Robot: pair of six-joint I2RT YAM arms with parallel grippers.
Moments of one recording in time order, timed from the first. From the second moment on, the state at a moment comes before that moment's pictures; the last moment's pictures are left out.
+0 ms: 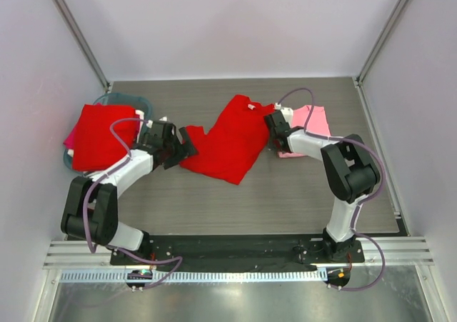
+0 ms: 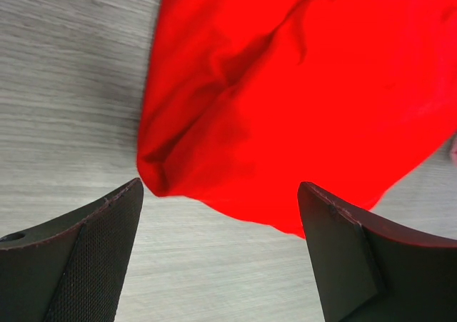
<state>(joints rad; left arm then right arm) -0.28 1.45 0.84 -0.27 0.07 -0.69 0.44 1.85 1.10 -0.21 0.37 0.48</state>
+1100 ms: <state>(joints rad) -0.69 1.42 0.60 0.02 0.08 -0.83 0.21 1.54 0.95 -0.19 0.01 0.50</state>
